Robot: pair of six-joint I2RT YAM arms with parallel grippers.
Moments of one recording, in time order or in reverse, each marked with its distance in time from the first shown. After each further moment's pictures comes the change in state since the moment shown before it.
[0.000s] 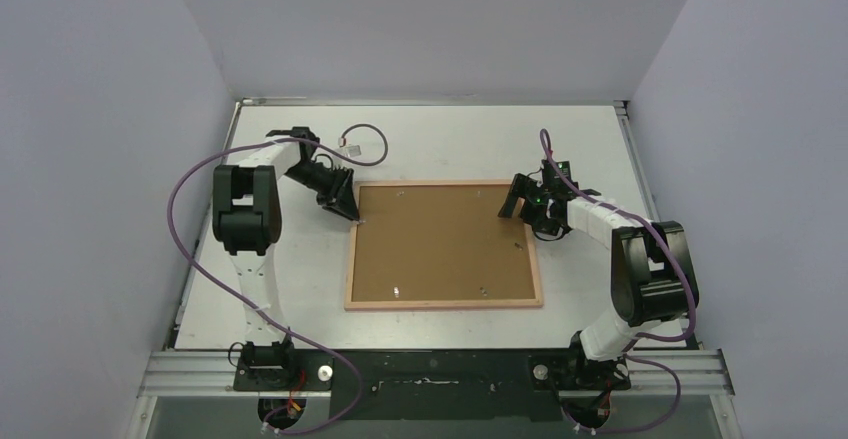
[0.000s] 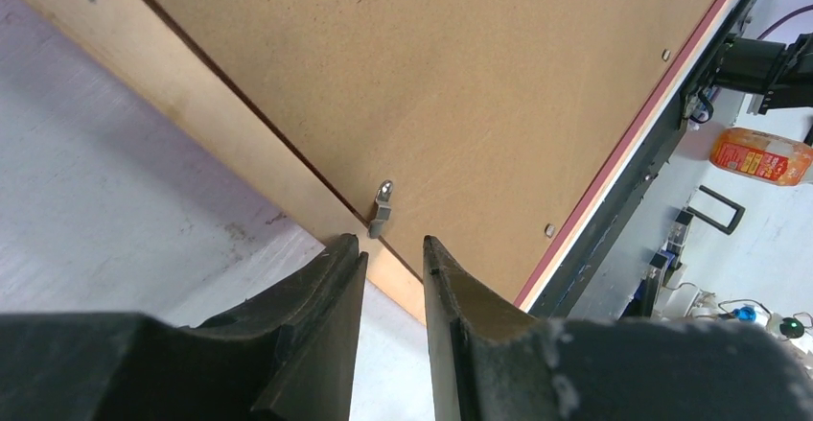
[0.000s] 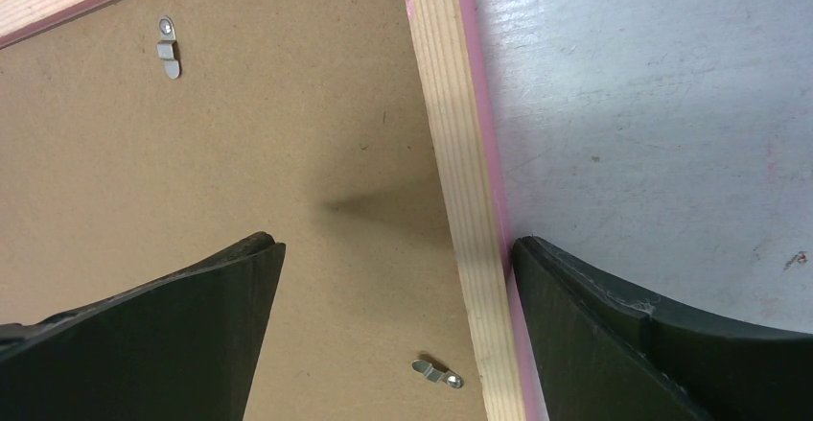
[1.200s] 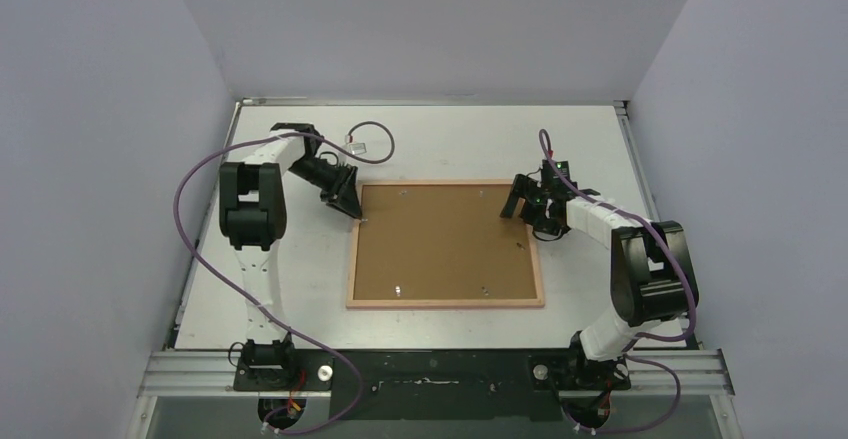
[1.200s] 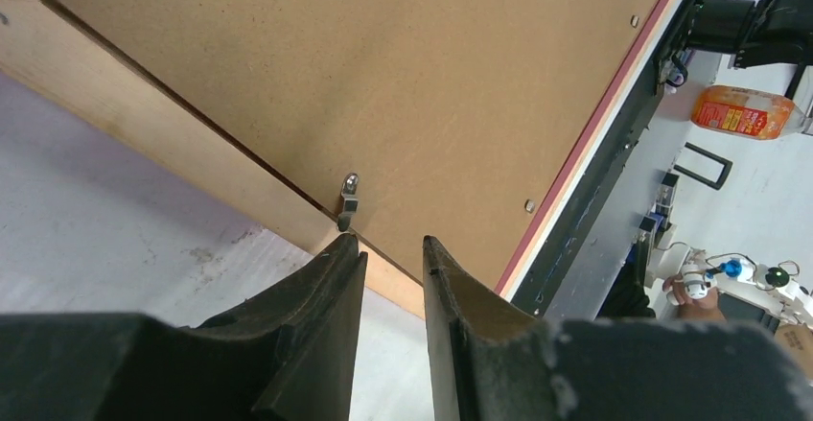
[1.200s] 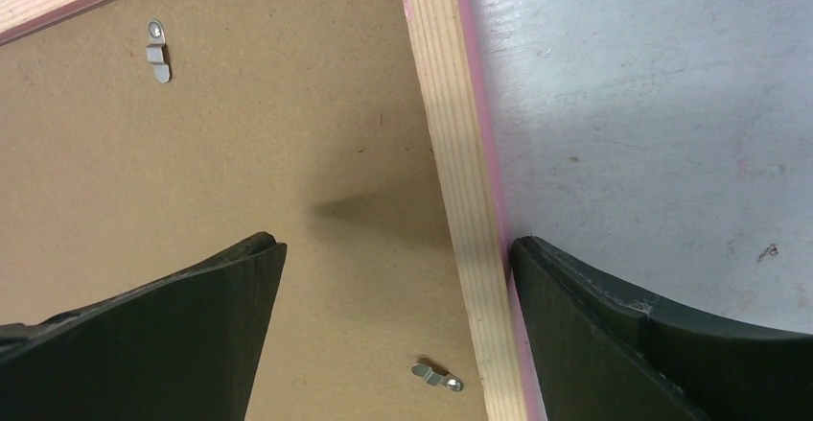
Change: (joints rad) left arm -0.016 0.068 0.117 -0.143 0.051 0.107; right arm 0.006 0.001 0.003 -0.007 0.045 0.000
